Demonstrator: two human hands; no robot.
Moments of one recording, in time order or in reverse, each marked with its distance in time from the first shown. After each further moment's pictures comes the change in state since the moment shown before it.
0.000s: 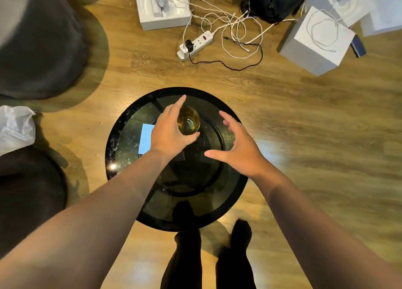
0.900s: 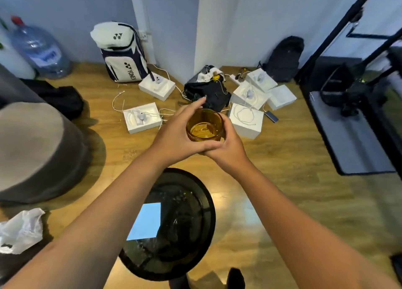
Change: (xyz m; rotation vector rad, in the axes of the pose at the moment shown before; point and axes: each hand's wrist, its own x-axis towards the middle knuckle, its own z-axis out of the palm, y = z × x) left_hand -0.044 0.346 -0.251 -0.142 -0.119 0.608; right_hand -0.135 -0.235 -0.180 0.296 0.427 -0.332
